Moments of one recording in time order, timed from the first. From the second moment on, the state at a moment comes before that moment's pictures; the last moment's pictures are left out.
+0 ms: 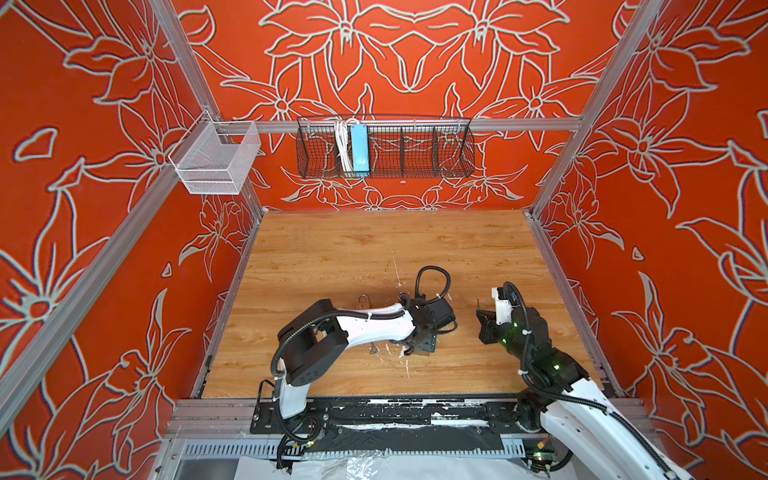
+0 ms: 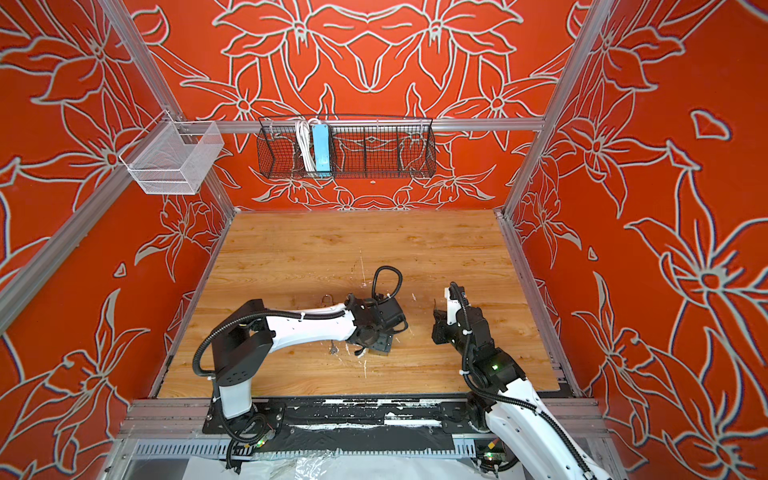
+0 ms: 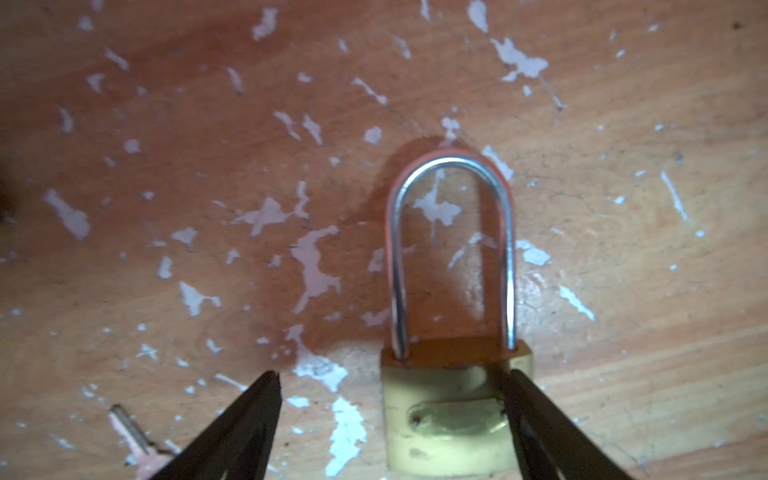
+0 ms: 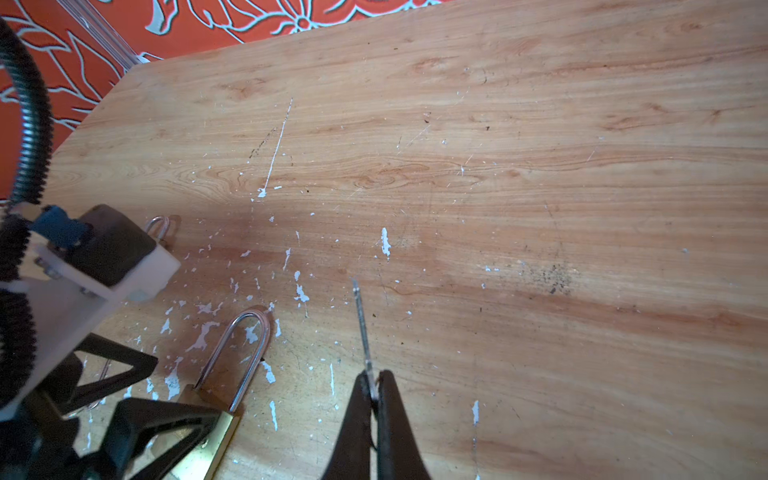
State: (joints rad) left arm -1.06 1.92 1.33 -0.78 -0.20 -0.87; right arm 0.40 0.53 0.32 -0.33 0.04 0.33
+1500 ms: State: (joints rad) left arm -0.92 1.79 1.21 -0.66 -0.09 -0.84; right arm 0.38 0.52 0.32 -0.32 0.02 0.33
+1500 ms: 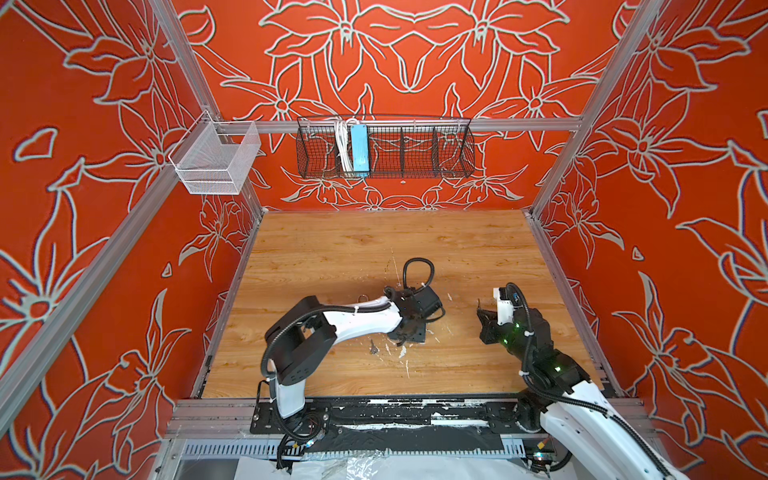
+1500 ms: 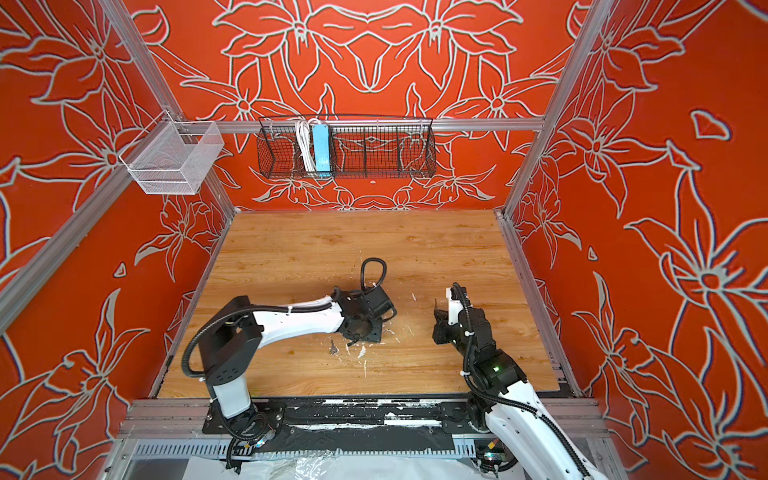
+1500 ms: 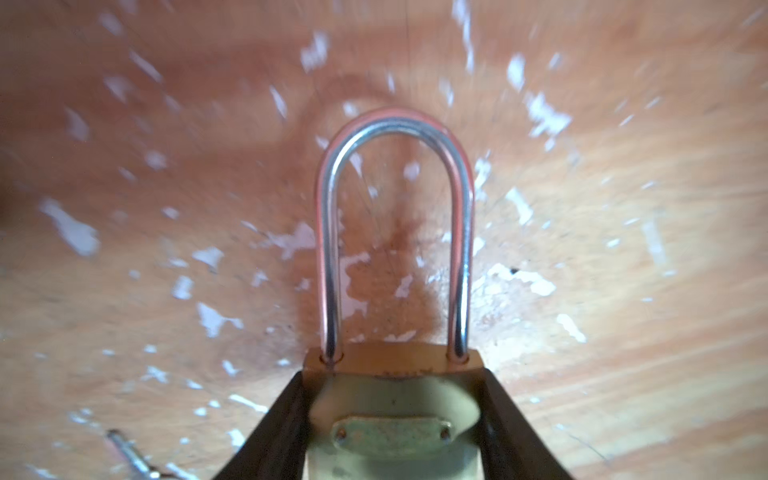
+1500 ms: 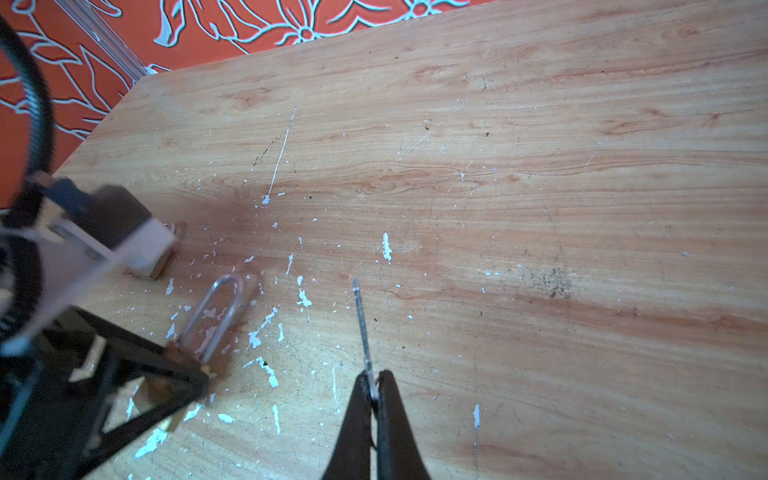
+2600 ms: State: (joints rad) left arm -0.51 1.60 0.59 0.43 0.16 -0.73; right arm 0.49 1.22 0.45 0.32 -0.30 0.34
